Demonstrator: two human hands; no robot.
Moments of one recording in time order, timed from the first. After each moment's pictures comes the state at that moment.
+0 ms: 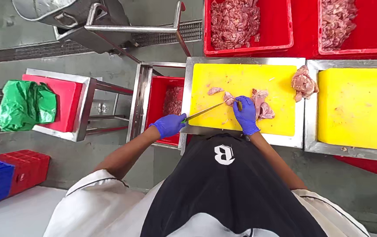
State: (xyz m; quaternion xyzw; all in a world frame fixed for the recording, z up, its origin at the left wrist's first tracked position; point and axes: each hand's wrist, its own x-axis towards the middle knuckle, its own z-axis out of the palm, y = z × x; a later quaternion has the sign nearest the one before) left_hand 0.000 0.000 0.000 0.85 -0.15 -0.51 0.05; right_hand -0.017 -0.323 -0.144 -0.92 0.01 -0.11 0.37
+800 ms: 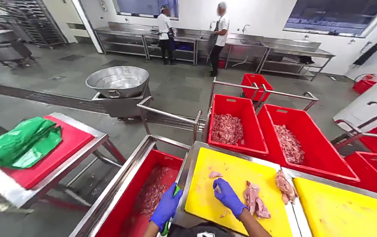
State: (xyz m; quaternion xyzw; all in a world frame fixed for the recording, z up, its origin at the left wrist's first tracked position) left_hand -0.057 0.023 -0.066 0.81 0.16 -0.20 0.52; right_hand 0.030 -0.270 -0.094 -0.91 -0.17 0.18 0.34
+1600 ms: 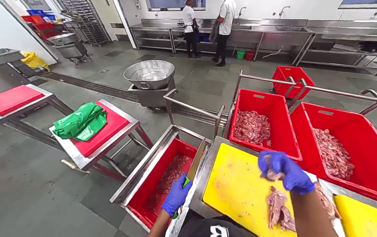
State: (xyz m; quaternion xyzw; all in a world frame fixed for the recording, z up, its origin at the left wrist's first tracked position) left_hand -0.079 0.052 -0.065 0.81 0.19 -0.12 0.54; right_hand 0.094 -0.308 0.115 -0.45 -0.52 0.25 0.69
